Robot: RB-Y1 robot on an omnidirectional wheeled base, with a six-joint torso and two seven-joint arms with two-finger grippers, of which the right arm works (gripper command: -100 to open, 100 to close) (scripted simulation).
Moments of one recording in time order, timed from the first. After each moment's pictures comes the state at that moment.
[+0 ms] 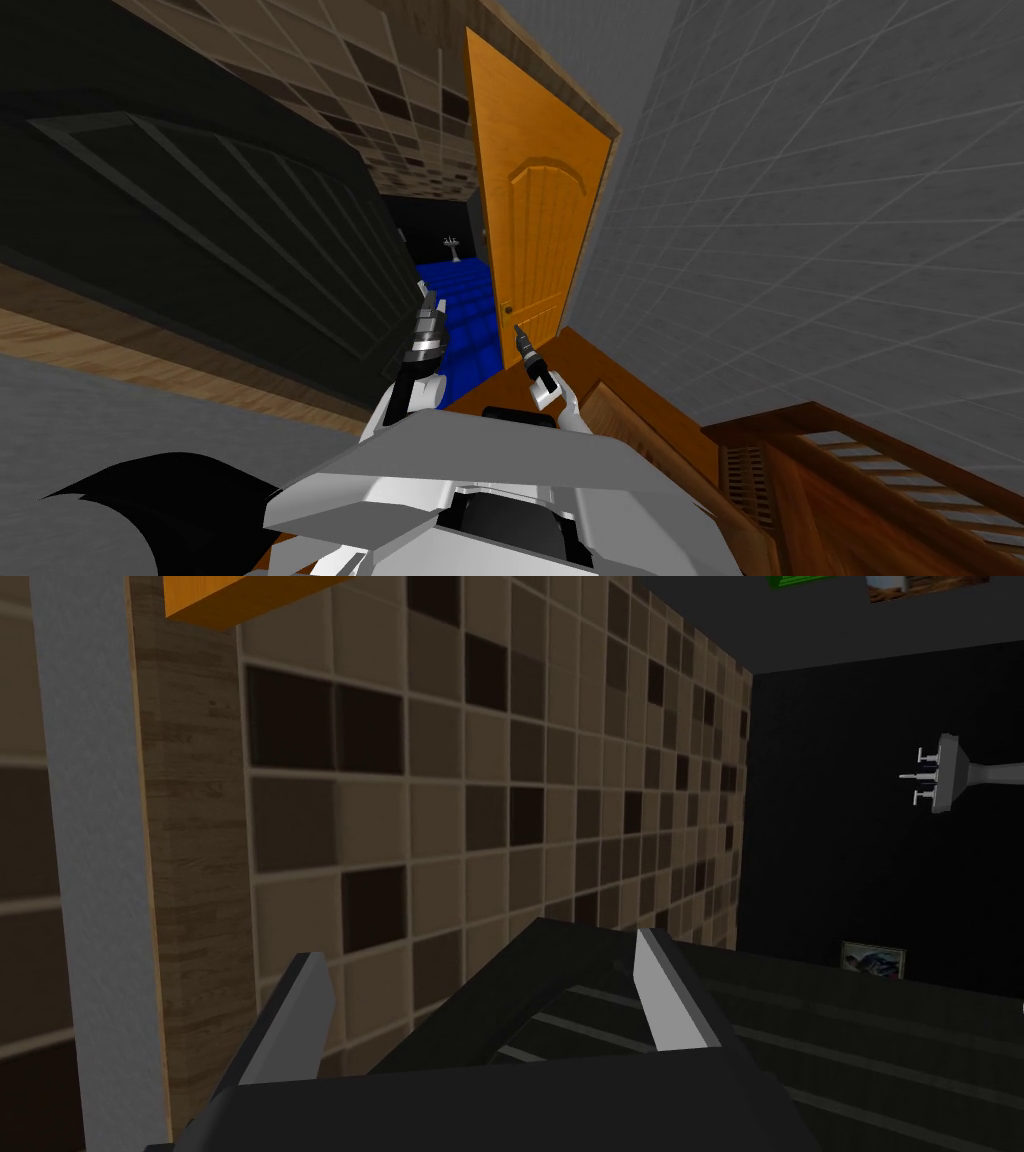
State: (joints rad) arm -0.07 -0.07 0.51 -1.25 -0.01 -0.30 -0.06
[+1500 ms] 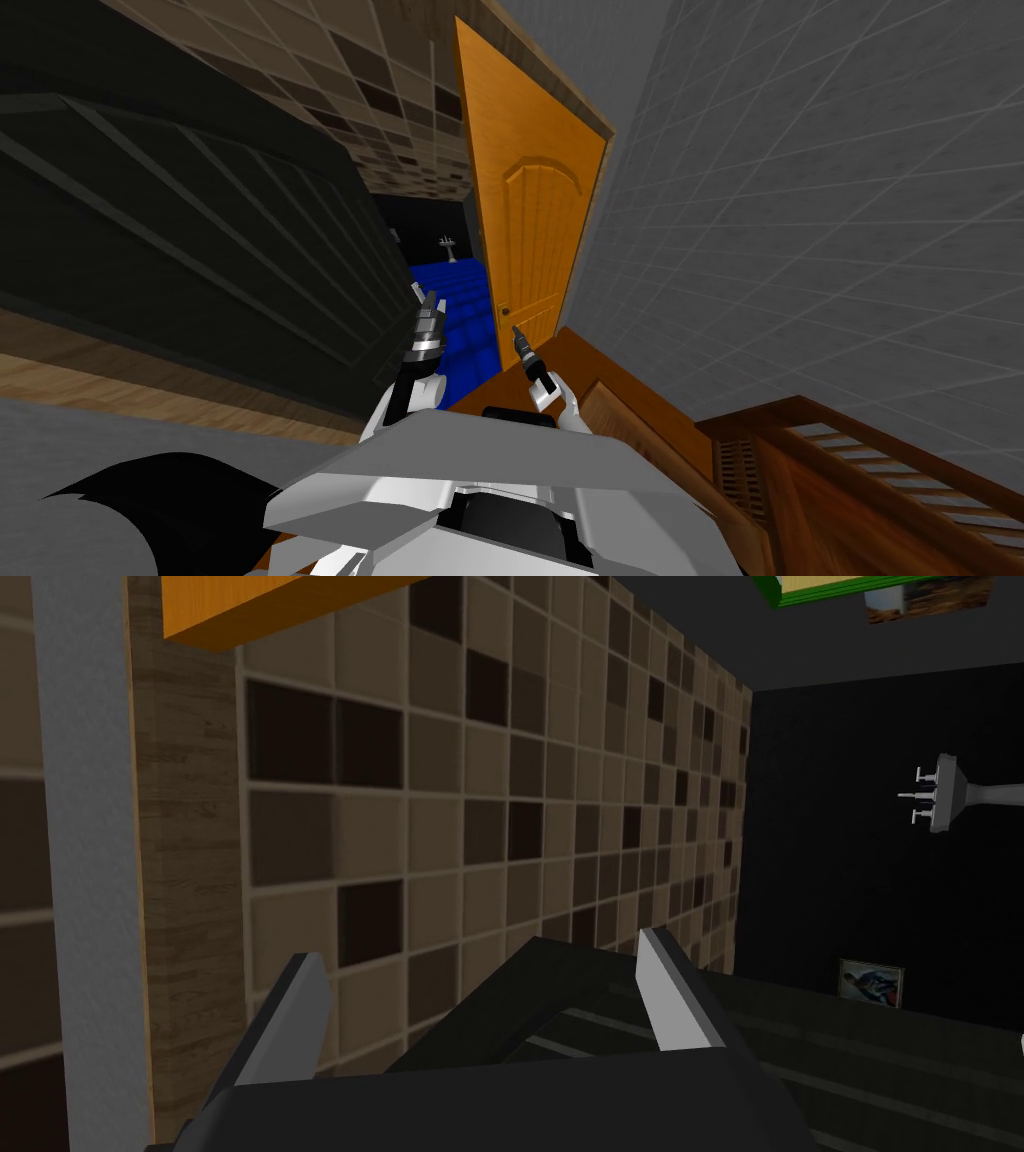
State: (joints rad) arm -0.07 -0.09 0.55 -1.26 -0.01 -0.29 -0.08
